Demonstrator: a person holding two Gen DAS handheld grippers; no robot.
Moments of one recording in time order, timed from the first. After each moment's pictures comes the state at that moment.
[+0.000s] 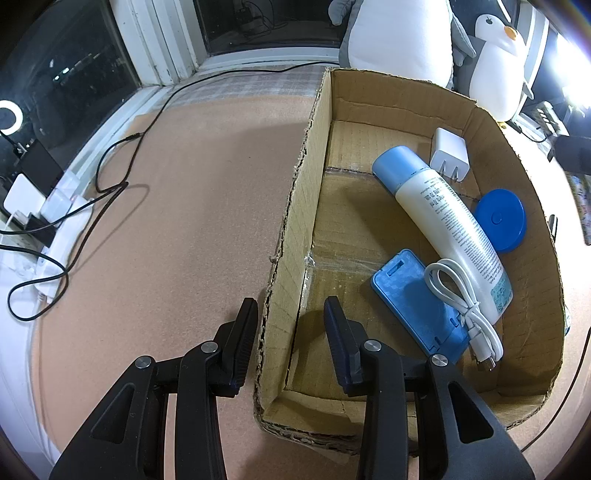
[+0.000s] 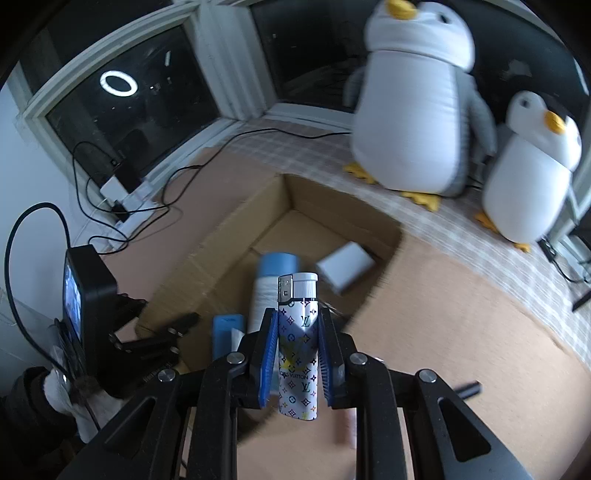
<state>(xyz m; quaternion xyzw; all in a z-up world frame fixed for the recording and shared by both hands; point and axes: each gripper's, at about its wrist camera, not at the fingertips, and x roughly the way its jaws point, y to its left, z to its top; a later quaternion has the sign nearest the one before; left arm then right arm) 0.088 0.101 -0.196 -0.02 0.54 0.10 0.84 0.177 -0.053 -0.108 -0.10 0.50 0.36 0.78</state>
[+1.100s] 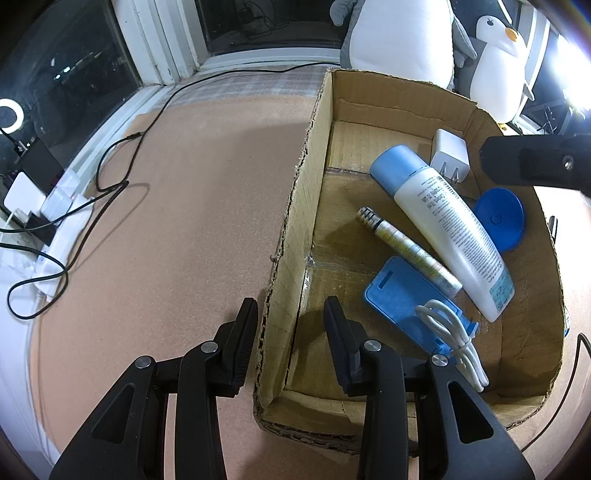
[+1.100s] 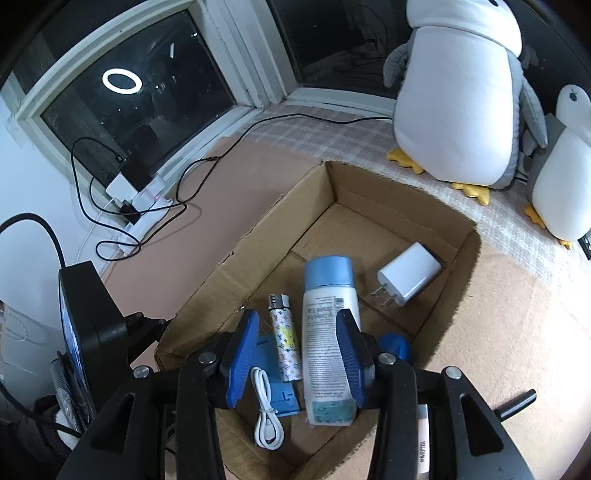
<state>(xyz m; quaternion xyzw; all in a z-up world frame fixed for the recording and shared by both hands) 0.088 0.102 -0.196 -0.02 0.54 0.10 0.84 0.173 -0.012 -0.131 -0.08 0.53 0.37 0.76</state>
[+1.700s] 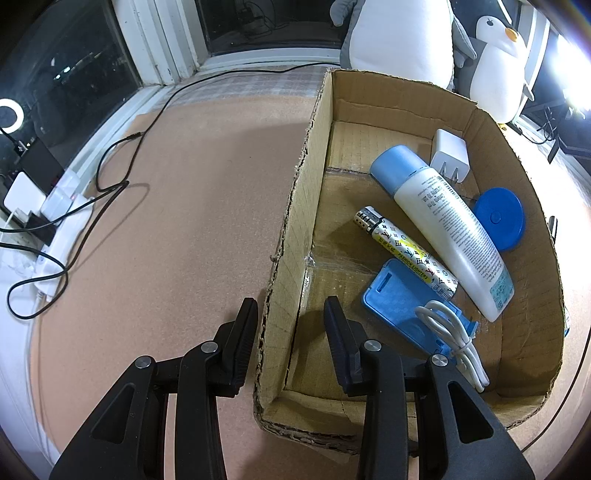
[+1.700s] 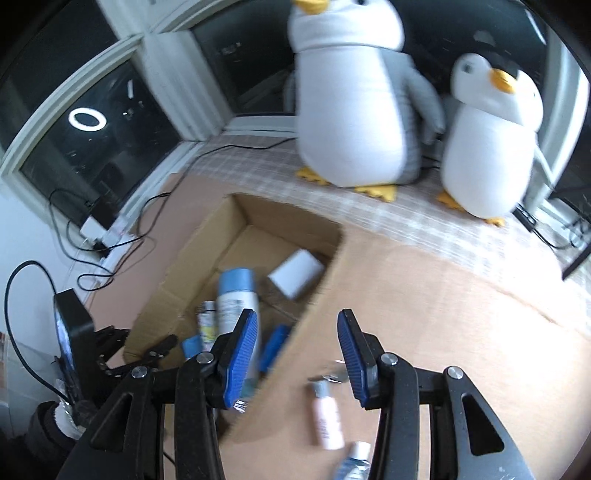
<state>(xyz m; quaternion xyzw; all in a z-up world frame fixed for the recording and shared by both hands) 0.088 0.102 -0.196 -0.02 0.54 0.10 0.84 0.211 -0.106 -0.107 -0.04 0.53 0.30 0.79</state>
